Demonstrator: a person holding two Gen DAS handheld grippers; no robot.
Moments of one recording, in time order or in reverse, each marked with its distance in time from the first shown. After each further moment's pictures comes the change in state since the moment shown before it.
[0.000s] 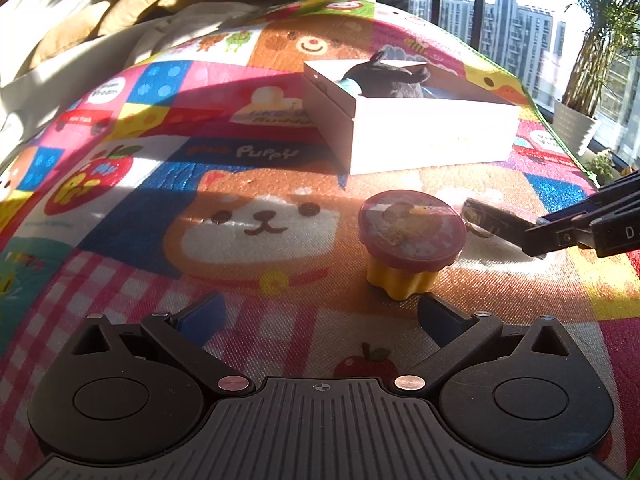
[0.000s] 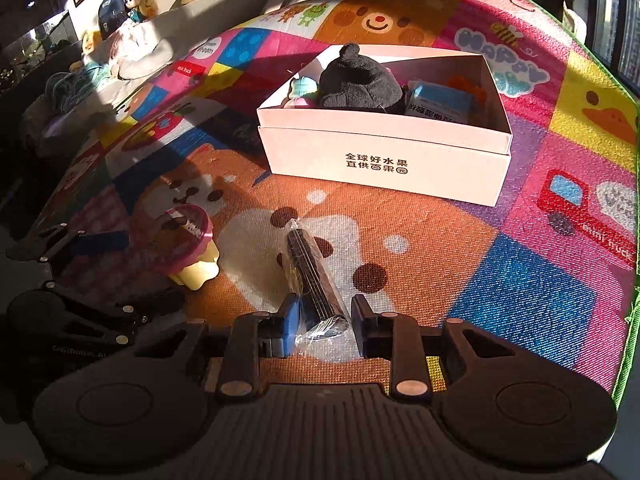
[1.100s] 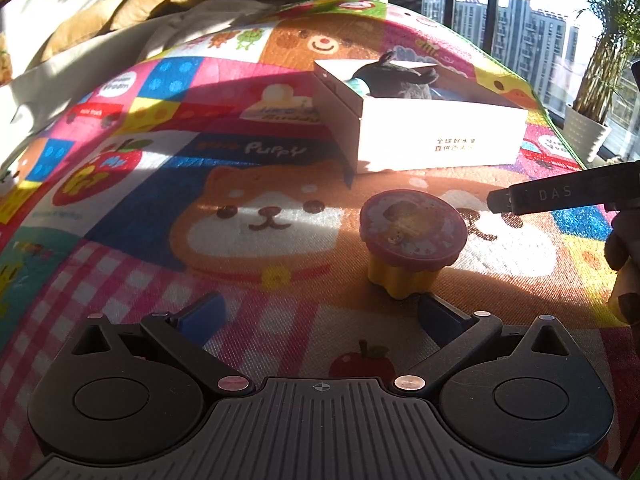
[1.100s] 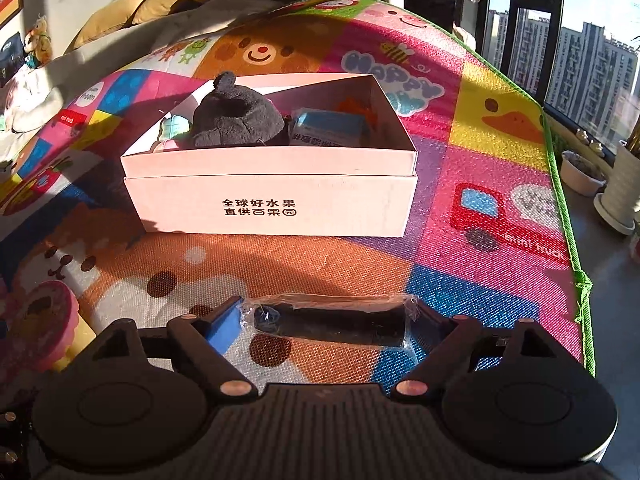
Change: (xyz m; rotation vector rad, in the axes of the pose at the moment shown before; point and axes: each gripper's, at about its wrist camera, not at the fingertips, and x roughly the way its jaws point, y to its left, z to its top) left arm -0.002 -0.001 -0.001 -0.030 0.001 0.024; right arm 0.034 -0.009 0.010 0.158 -0.148 -0.325
